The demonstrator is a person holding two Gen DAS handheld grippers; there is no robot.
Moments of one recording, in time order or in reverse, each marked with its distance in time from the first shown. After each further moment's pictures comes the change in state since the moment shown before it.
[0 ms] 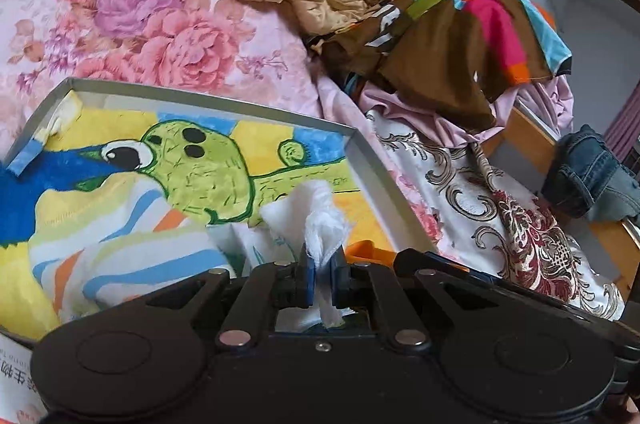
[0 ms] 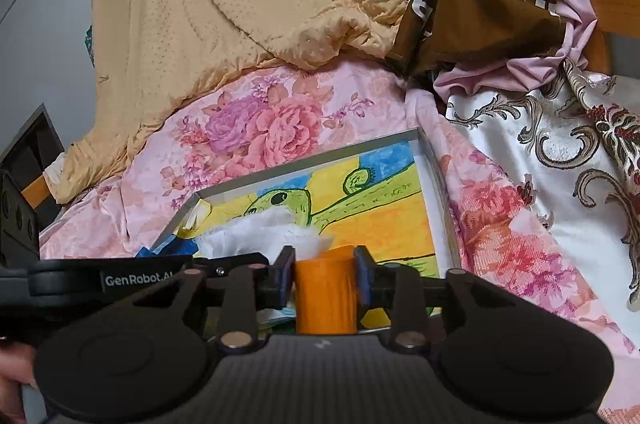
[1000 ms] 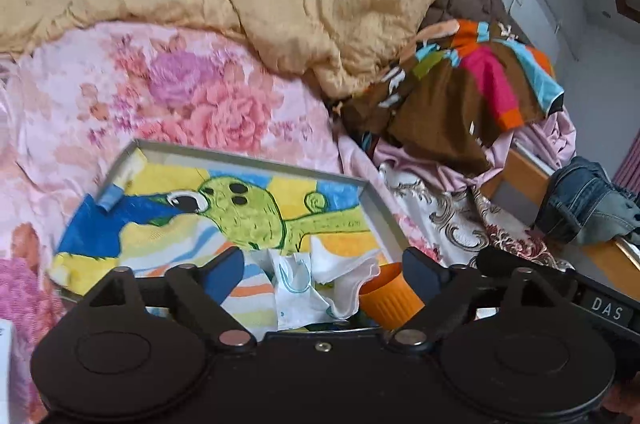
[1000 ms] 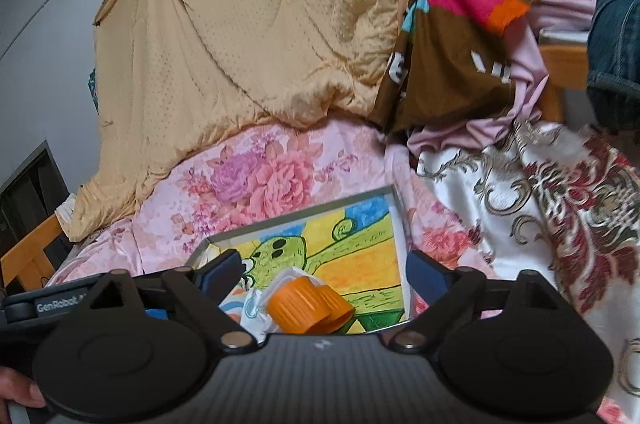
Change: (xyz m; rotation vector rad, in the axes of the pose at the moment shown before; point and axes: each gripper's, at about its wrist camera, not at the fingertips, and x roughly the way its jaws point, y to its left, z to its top) left arm -0.095 -0.030 -0.010 0.036 -0.176 0.114; right arm -0.088 -0.002 0.018 0.022 -0.134 -0.027
